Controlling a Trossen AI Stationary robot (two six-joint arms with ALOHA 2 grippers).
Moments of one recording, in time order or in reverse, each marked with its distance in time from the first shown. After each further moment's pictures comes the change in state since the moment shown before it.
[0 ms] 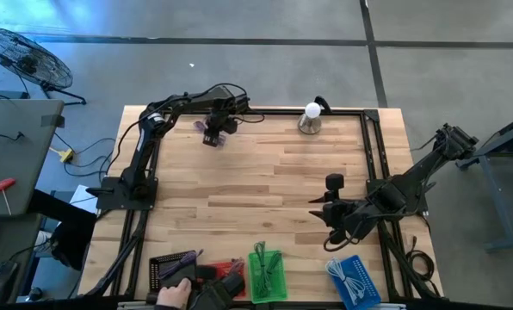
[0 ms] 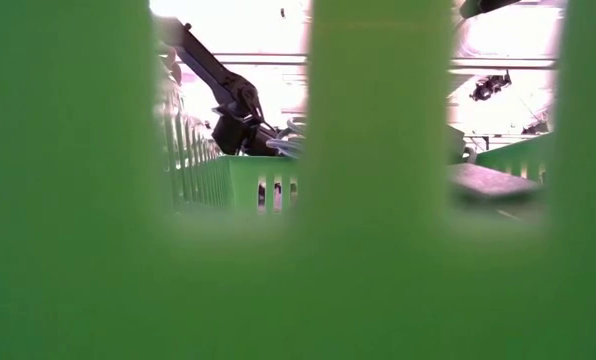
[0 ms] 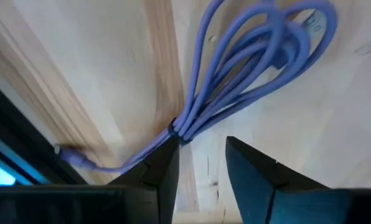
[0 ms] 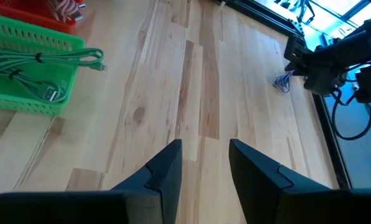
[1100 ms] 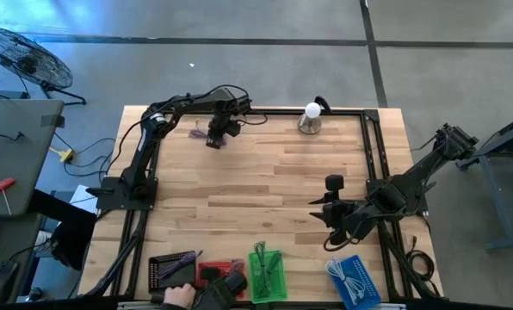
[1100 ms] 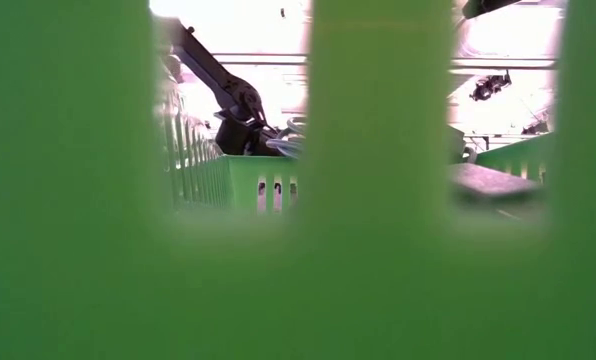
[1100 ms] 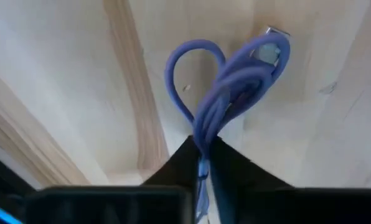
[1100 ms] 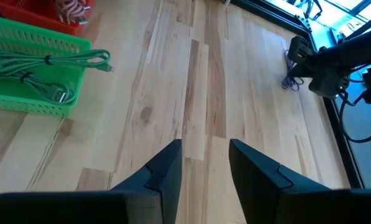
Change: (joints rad) left arm -0.002 0.032 0.002 0.042 0.083 0.031; right arm 0.000 0.000 0.000 0.000 -0.024 0.026
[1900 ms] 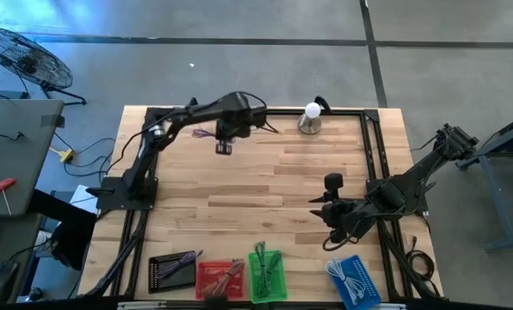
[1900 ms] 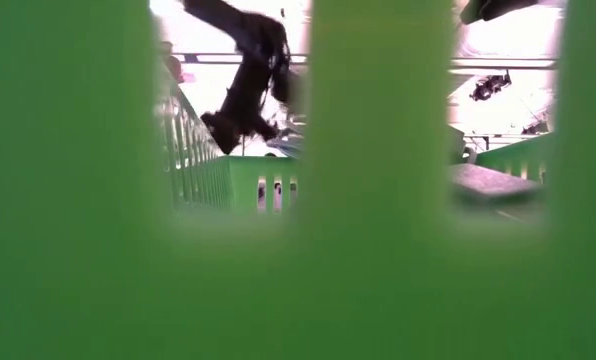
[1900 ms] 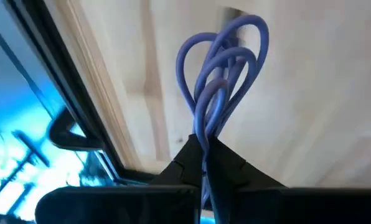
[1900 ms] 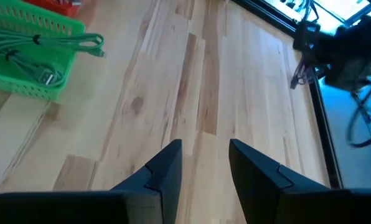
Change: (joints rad) left arm -0.224 -0.064 0.218 -0.322 -0.177 -0.420; right arm -0.015 0.000 0.000 -0.022 0.005 -0.083
